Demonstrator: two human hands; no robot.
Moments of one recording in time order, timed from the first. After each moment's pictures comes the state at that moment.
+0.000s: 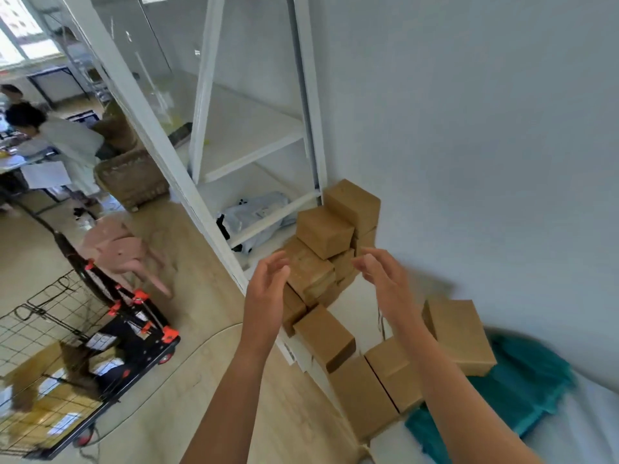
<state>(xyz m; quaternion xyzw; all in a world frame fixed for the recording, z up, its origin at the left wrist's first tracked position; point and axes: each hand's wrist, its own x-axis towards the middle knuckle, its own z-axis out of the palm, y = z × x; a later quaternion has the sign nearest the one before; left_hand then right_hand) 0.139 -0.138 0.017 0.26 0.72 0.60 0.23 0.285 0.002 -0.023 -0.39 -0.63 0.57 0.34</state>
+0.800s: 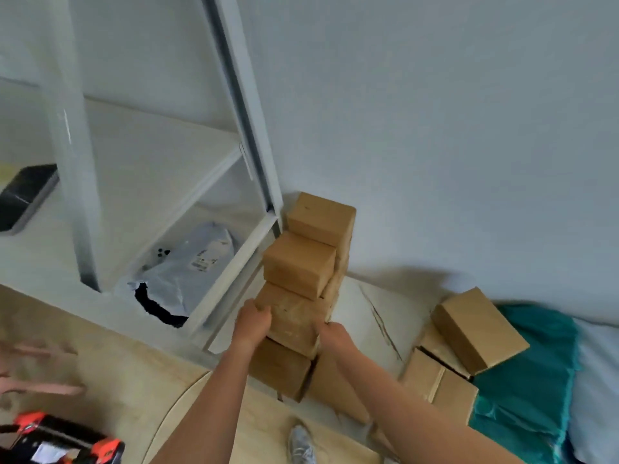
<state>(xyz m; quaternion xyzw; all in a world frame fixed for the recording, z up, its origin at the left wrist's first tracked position) -0.095 0.041 -0.132 0.33 0.82 0.20 0.42 0.082 0.043 -0.137 -0.66 -0.39 0.63 0.10</state>
